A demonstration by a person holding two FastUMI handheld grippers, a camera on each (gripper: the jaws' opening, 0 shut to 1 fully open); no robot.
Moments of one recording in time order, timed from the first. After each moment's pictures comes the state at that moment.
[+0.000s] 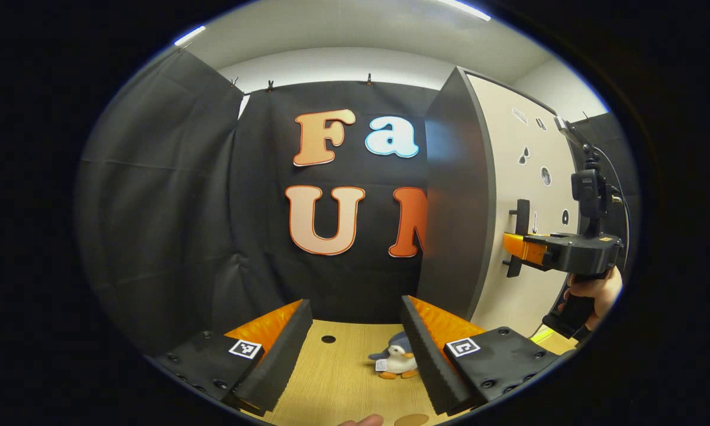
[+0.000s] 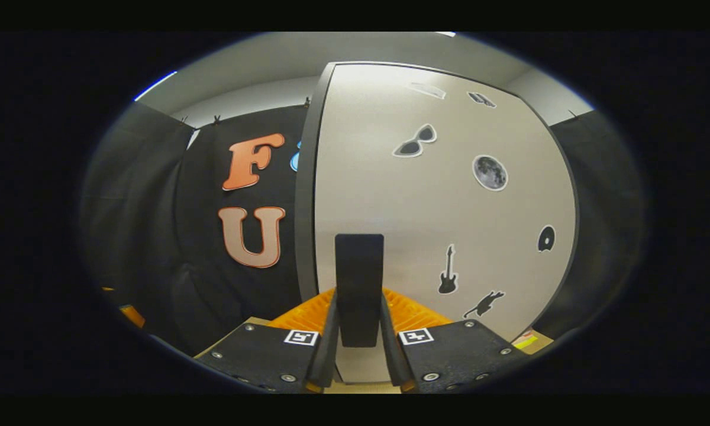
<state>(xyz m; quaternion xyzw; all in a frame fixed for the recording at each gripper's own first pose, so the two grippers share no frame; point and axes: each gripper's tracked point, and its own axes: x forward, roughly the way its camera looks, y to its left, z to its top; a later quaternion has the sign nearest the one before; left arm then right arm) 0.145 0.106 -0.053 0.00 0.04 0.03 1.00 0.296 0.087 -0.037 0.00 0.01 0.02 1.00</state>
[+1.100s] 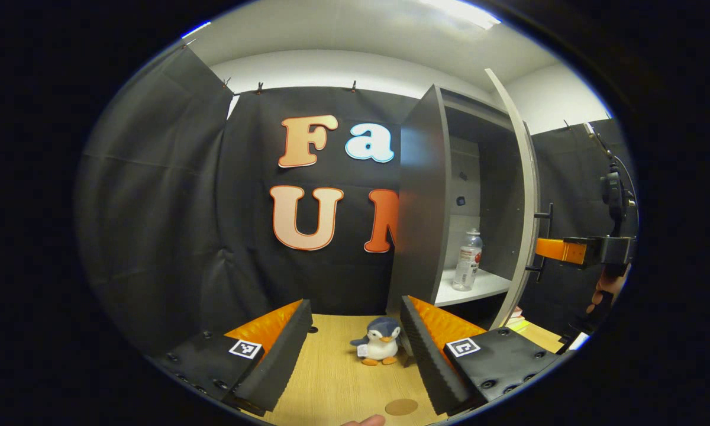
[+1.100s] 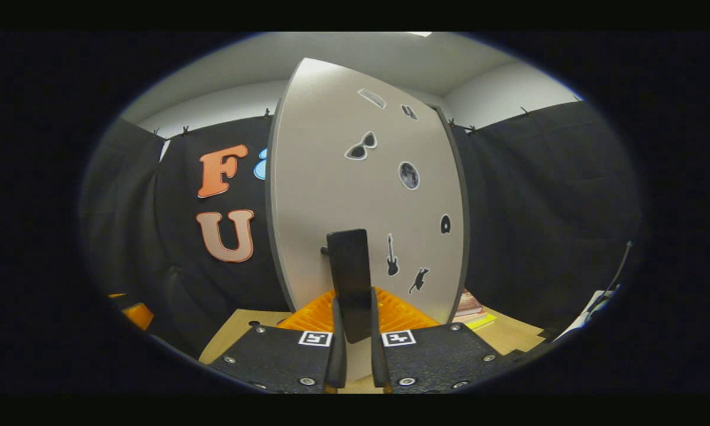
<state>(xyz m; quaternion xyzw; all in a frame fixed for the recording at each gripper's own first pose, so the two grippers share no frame) 0.070 0.087 -0.052 -0.01 0.03 -0.04 1.00 0.209 0.042 -0.029 0.03 0.02 -0.08 1.00</state>
